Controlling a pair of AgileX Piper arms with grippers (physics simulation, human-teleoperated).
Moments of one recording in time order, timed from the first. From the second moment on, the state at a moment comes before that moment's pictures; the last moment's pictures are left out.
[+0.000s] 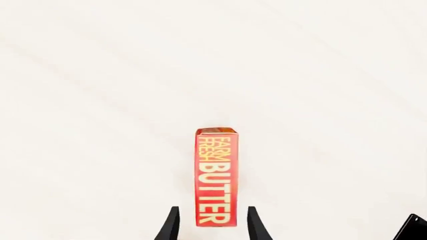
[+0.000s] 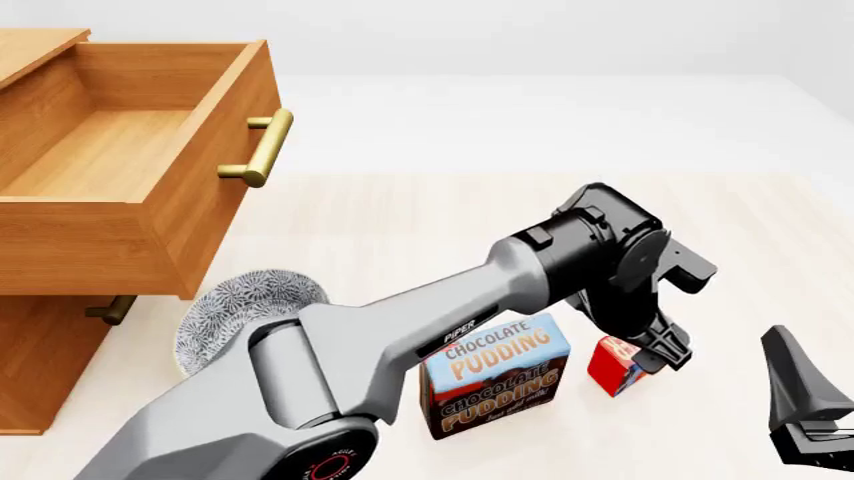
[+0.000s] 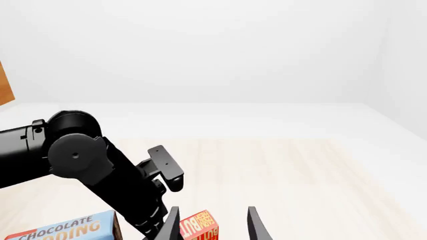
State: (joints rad) left arm -1.06 2.55 -2.49 1.15 -0.05; right arm 0.00 0.01 0.00 0.00 0.00
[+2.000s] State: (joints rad) left arm -1.06 2.70 -2.66 1.21 -0.09; right arm 0.00 0.01 0.00 0.00 0.00
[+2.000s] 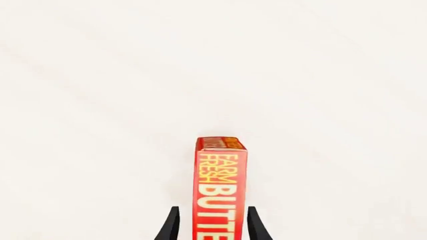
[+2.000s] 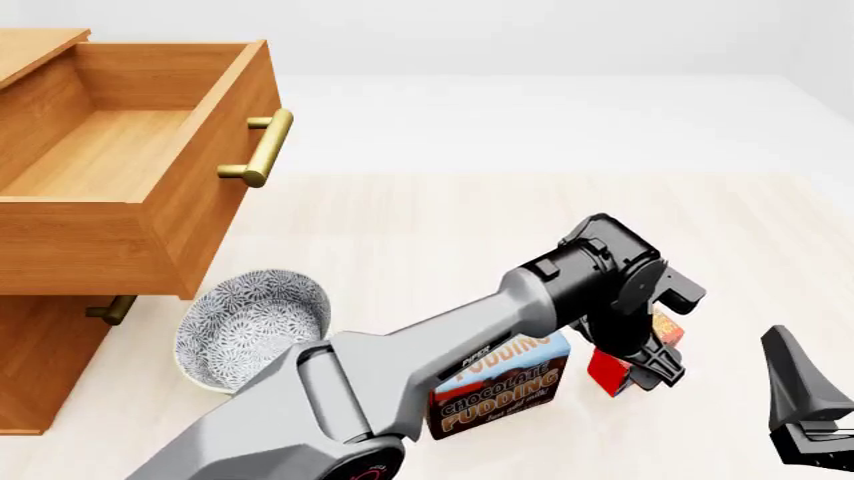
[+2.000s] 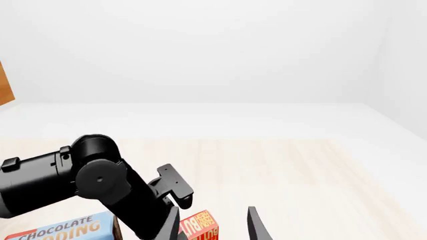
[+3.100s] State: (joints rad) left arm -1.08 2.58 -2.54 1.17 -0.06; right arm 0.00 0.01 0.00 0.00 0.00
